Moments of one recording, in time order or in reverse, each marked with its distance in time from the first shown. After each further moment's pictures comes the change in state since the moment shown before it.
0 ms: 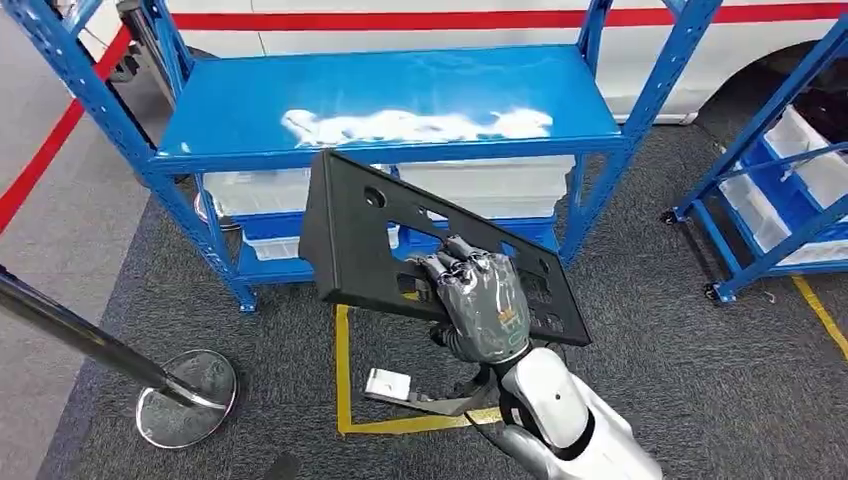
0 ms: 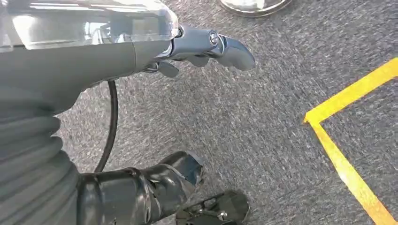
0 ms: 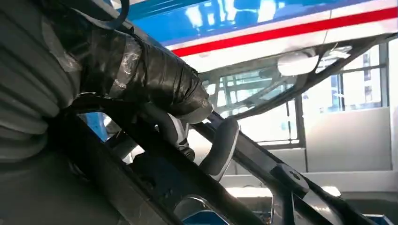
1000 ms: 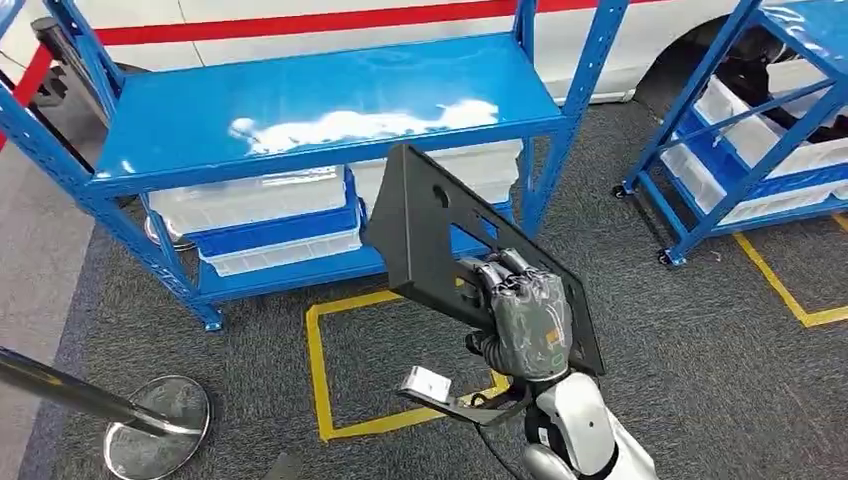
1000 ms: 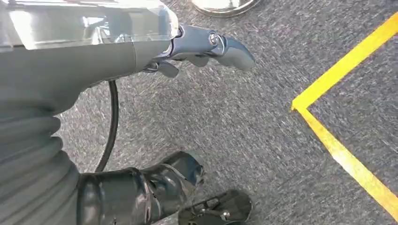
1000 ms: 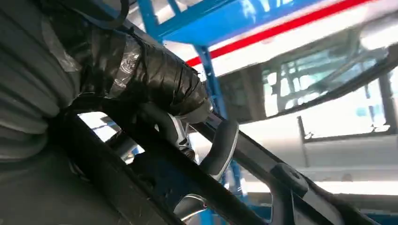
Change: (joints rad) left arm 0.009 0.002 0.001 0.000 0.009 0.006 -0.005; right arm 0.156 -0.017 -0.132 -0.059 0.016 -0.130 0.001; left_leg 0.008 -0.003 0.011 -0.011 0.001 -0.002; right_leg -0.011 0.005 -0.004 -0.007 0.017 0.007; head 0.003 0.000
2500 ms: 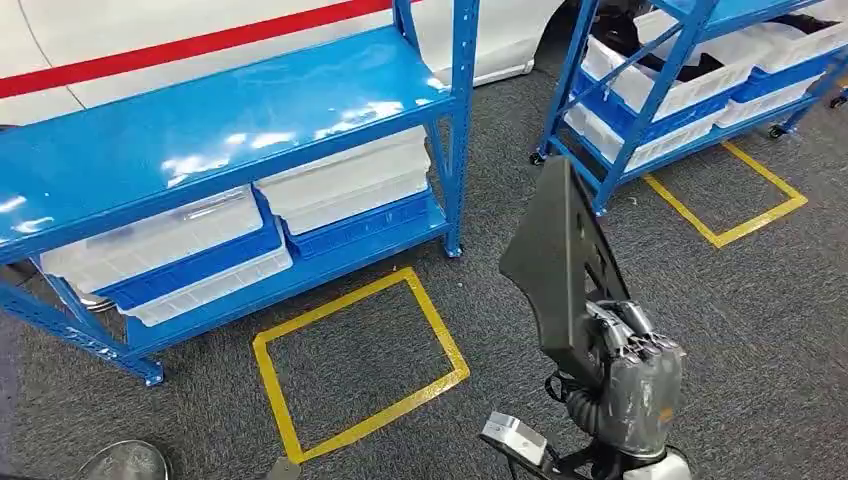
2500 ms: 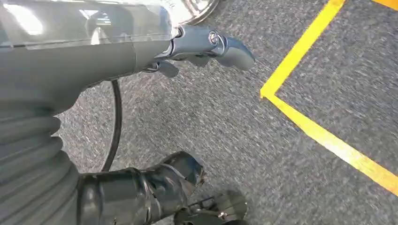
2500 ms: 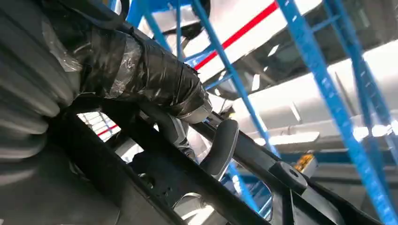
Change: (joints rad) left arm 0.014 0.006 0.005 0.000 0.036 0.018 -0.010; right arm 0.300 -0.022 -0.214 -0.190 0.030 -0.167 -0.063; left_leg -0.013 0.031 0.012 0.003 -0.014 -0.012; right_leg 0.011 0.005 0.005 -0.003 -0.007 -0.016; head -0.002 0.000
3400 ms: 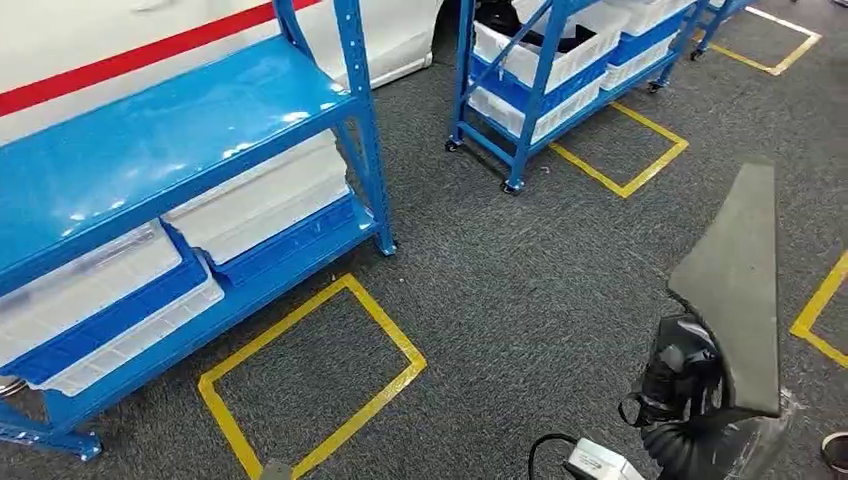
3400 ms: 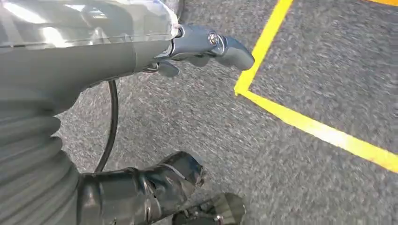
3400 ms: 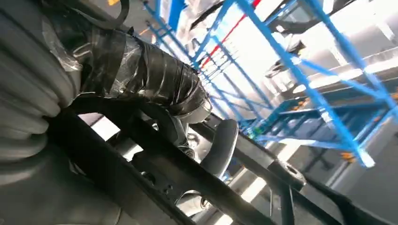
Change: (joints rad) left arm 0.006 0.000 0.026 0.000 0.007 0.017 -0.002; right arm 0.253 0.237 -0.347 -0.201 -0.328 -0.005 -0.444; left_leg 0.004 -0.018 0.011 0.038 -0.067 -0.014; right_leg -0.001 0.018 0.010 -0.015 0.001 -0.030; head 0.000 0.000
